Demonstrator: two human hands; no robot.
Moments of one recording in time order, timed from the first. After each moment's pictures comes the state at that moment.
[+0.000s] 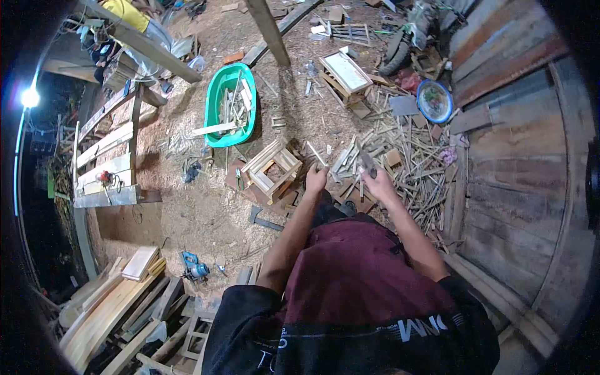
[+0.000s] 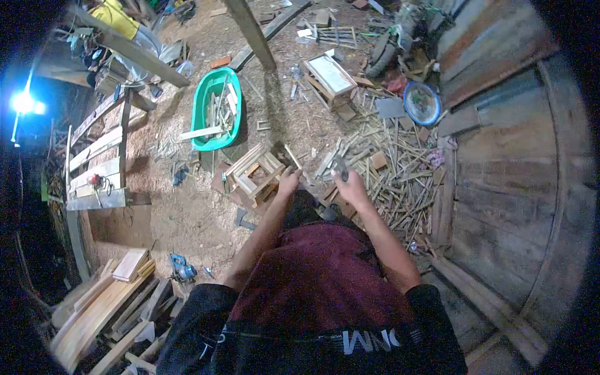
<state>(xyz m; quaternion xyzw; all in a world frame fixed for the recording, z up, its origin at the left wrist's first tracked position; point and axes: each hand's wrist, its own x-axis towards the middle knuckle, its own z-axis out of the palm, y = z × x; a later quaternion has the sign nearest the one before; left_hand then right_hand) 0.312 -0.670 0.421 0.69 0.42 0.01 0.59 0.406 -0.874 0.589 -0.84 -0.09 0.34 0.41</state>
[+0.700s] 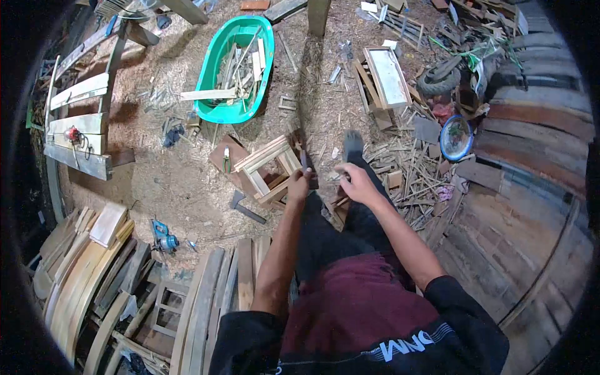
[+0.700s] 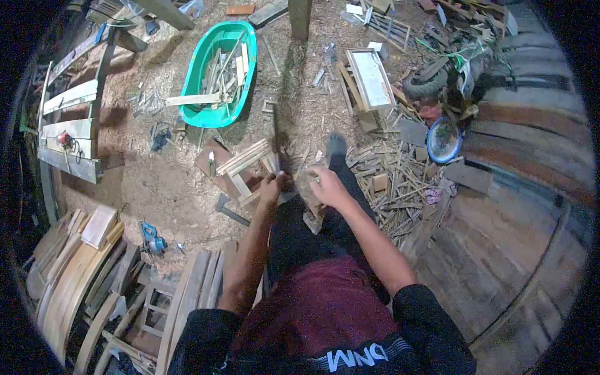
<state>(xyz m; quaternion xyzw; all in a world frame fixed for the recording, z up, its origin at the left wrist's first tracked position) 0.383 -0.492 0.383 0.35 0.57 0.08 0.74 0.549 -0.601 0.493 -0.75 -0.39 0.40 0.36</state>
